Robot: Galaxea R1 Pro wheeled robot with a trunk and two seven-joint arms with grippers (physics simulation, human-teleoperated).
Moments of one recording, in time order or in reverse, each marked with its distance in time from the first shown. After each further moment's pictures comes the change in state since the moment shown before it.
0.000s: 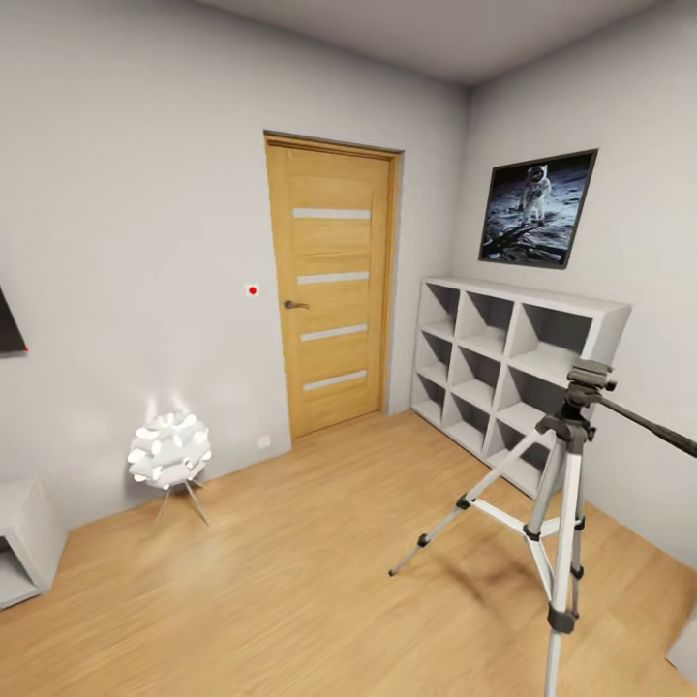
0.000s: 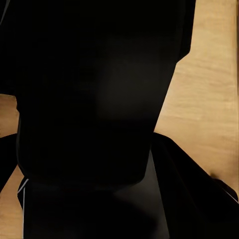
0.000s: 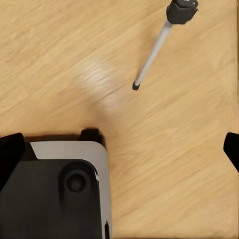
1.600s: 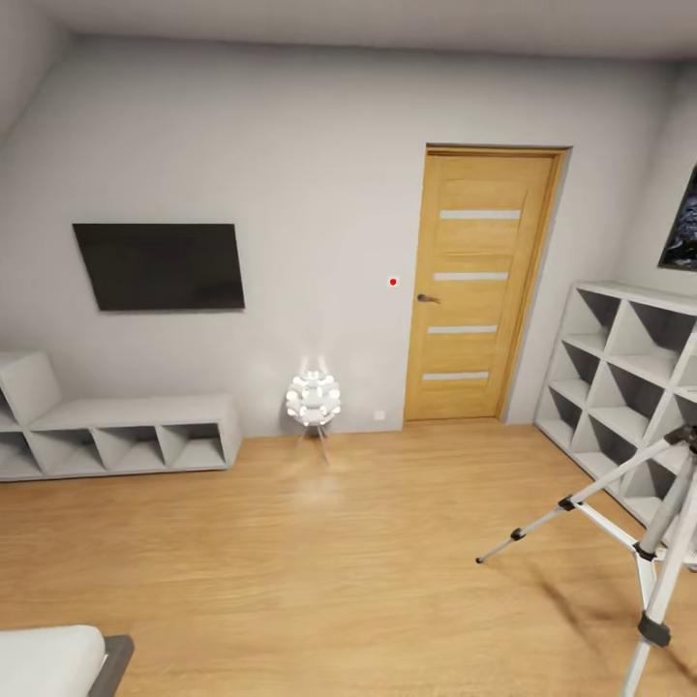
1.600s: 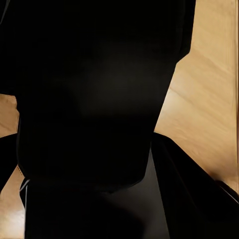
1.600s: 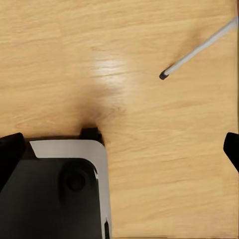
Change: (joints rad) left arm 0.000 0.003 0.001 0.001 0.009 0.001 0.008; right arm 0.000 -0.003 0.000 0.000 -0.003 0.007 0.001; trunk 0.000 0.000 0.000
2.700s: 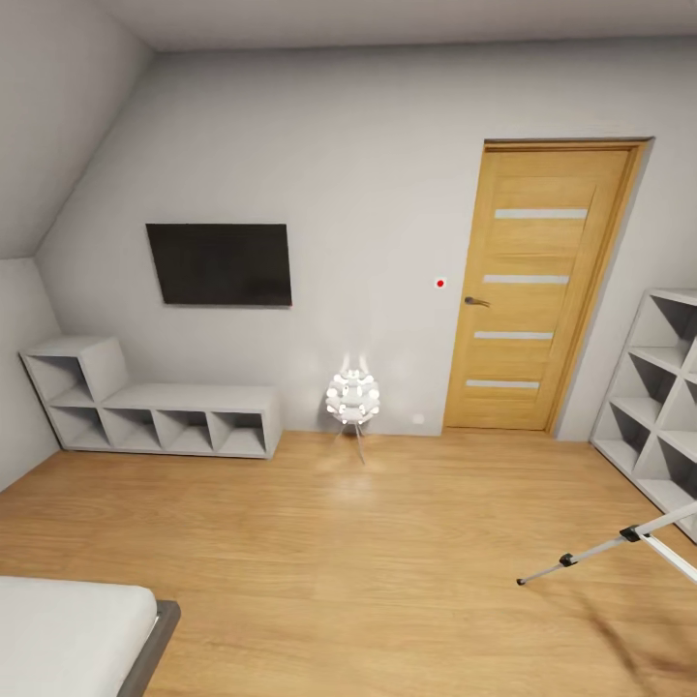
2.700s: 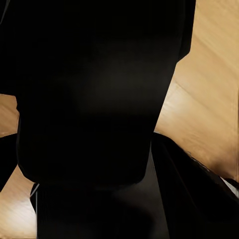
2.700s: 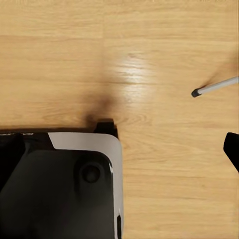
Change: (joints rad) left arm 0.000 0.002 0.003 0.000 -0.059 0.002 0.007; right arm 0.000 -0.010 0.002 -0.001 0.009 0.020 0.094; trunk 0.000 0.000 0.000
